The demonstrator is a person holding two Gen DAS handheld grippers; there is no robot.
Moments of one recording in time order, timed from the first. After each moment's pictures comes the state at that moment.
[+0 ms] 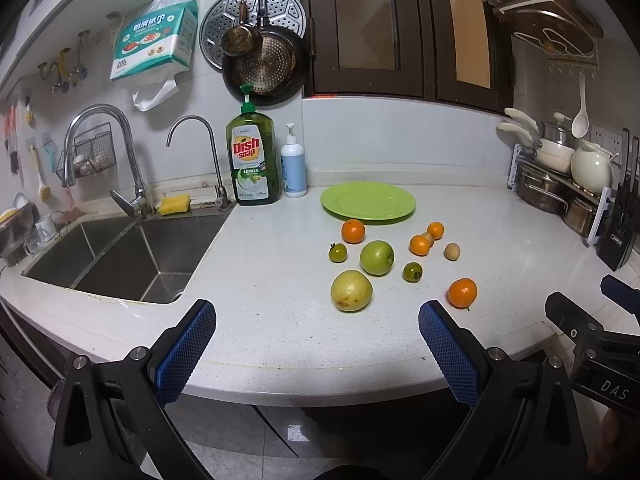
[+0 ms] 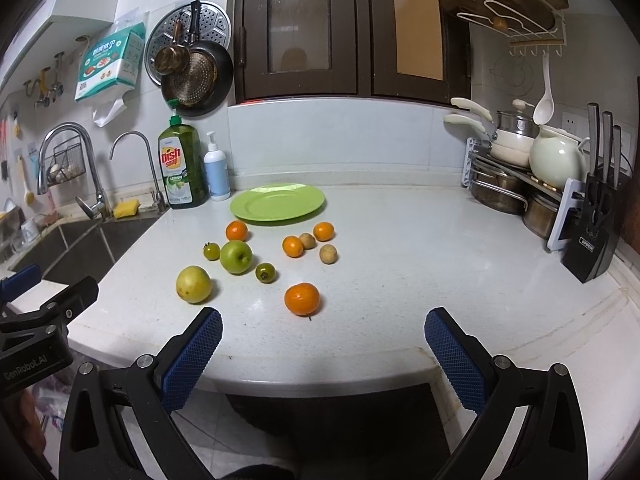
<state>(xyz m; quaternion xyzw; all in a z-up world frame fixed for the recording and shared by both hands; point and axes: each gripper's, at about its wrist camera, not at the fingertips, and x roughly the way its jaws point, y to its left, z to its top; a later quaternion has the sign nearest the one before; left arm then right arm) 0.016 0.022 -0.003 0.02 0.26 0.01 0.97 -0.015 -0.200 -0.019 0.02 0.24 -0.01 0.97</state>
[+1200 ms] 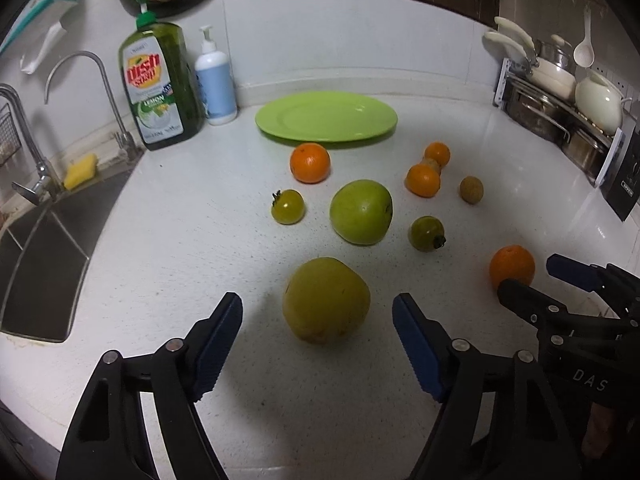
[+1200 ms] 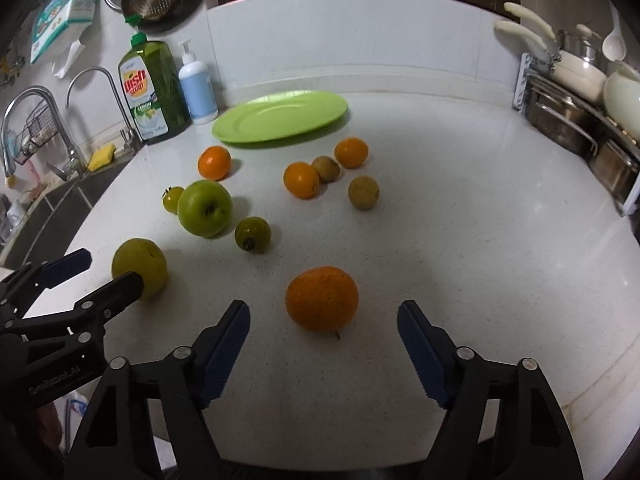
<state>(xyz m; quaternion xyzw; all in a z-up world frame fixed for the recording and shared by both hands) 0.174 0.003 -0.083 0.05 0.41 -0.09 0.91 0.133 -0.188 -0.089 0.04 0.40 0.02 0.92</state>
